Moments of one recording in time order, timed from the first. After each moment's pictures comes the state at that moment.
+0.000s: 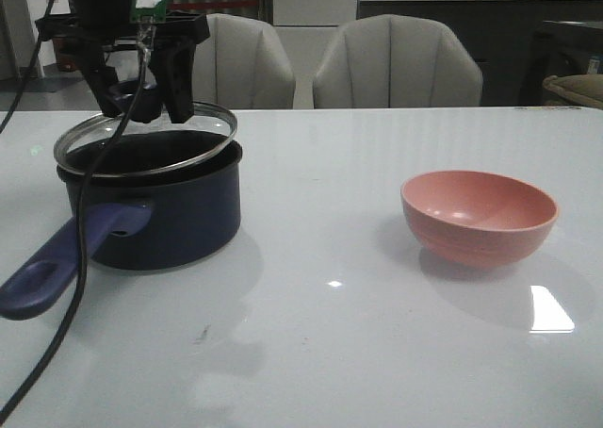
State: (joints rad) left arm -0.33 2.05 -1.94 -0.05 1.25 -0.02; right arm 0.24 0.12 -0.20 0.30 0.22 -0.29
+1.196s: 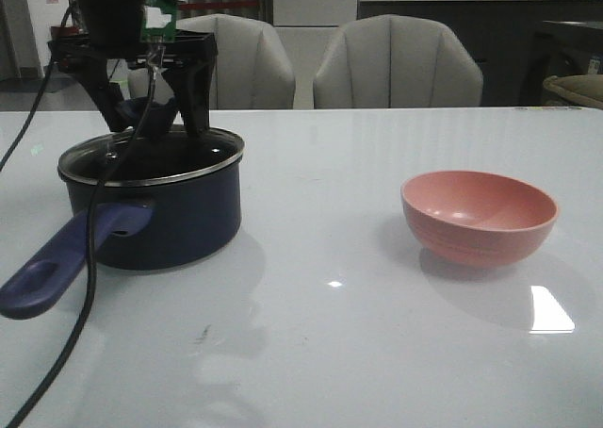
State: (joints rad) left arm -0.33 2.10 -1.94 -0.08 1.24 -0.01; right arm 0.24 0.12 -0.20 0.30 0.22 -0.29
